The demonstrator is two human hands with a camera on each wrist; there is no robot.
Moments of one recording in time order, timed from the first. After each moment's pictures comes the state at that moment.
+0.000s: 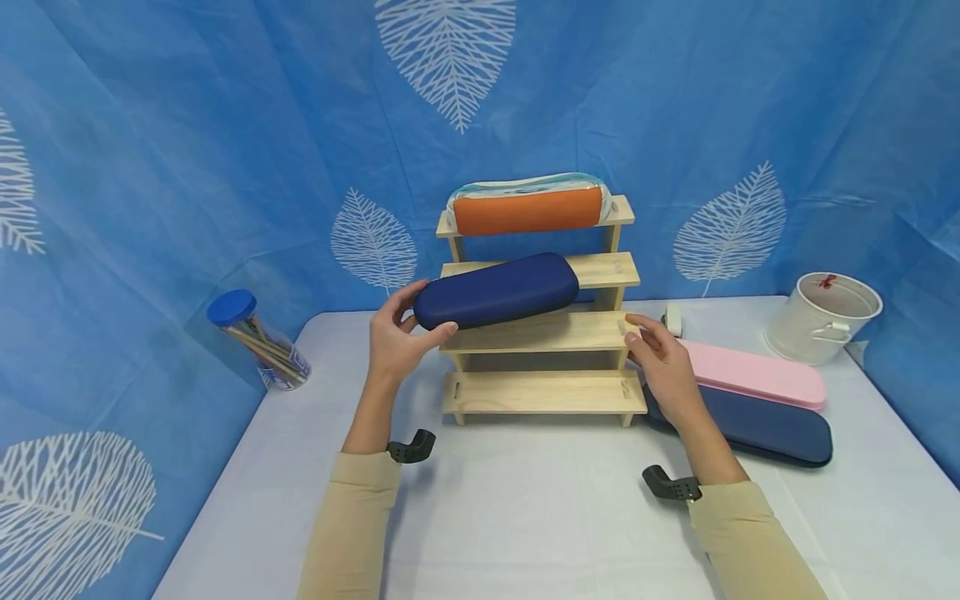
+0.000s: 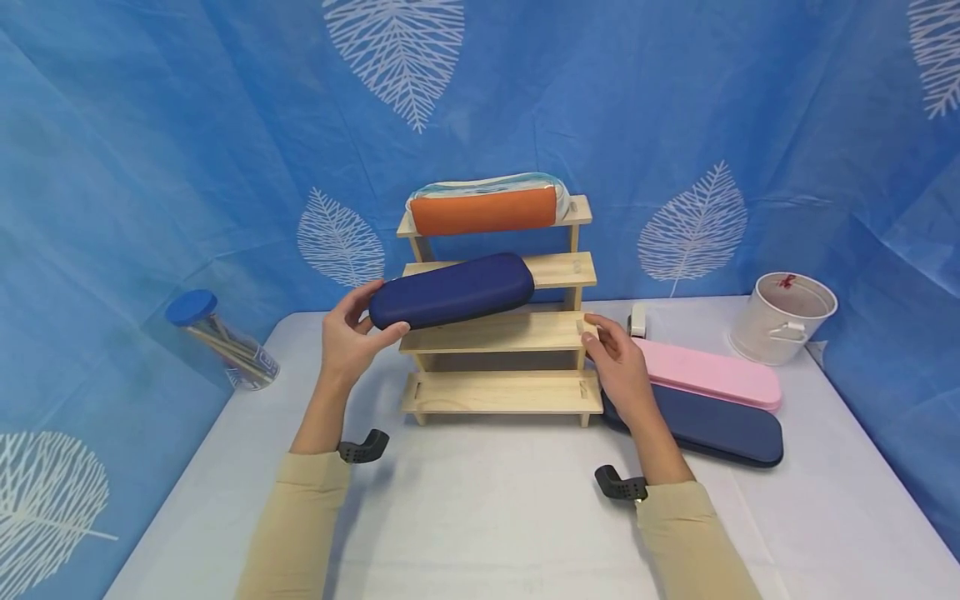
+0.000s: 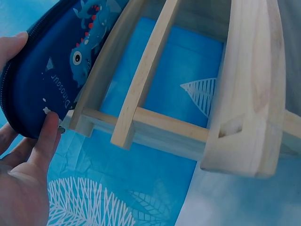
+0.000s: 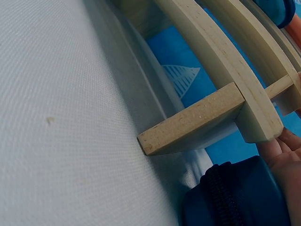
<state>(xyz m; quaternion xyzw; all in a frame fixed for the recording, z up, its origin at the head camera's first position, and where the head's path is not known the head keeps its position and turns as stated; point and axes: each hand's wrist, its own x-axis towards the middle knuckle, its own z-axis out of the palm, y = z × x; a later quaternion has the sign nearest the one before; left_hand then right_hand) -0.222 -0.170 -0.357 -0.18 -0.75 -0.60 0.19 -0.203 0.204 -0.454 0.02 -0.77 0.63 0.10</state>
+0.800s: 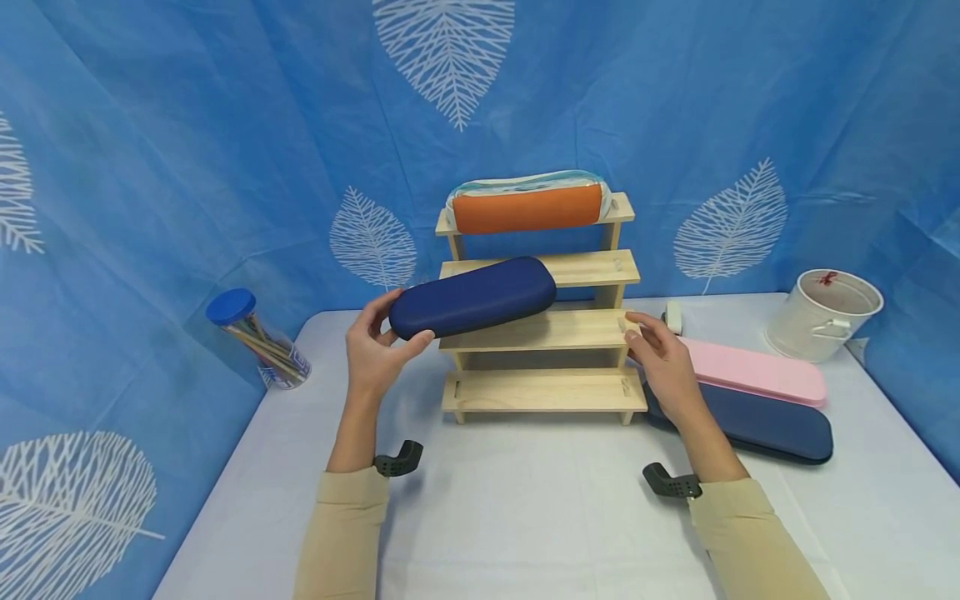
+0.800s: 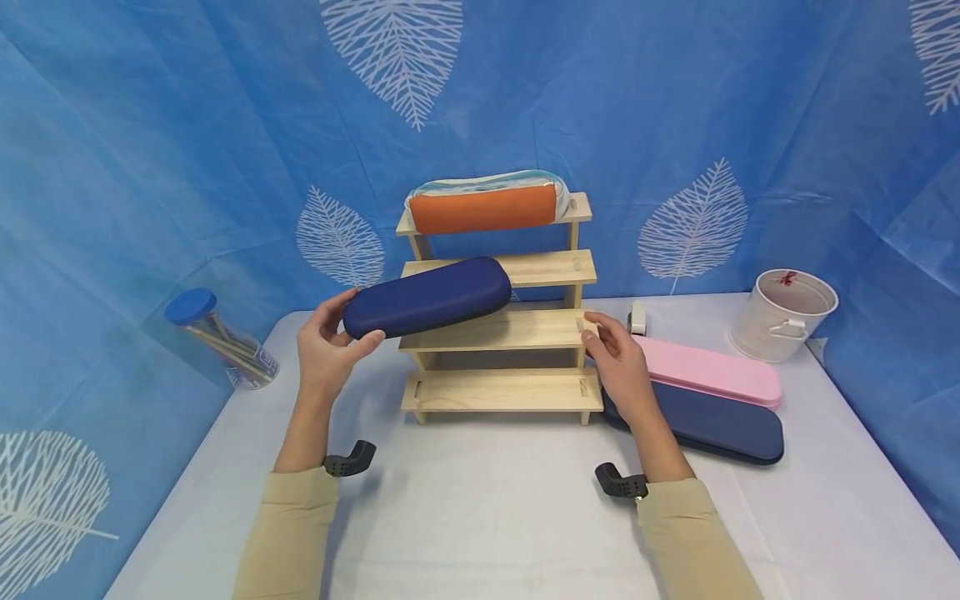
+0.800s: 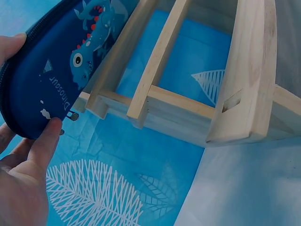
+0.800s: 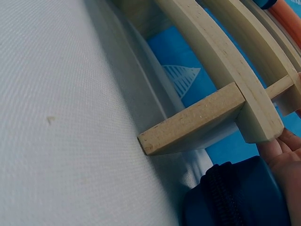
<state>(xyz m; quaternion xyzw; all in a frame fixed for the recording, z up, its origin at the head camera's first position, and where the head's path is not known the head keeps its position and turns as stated) -0.200 -0.188 -0.356 -0.17 -0.72 -0.63 0.23 -0.203 0.204 -0.454 0.02 -0.78 0.62 0.10</state>
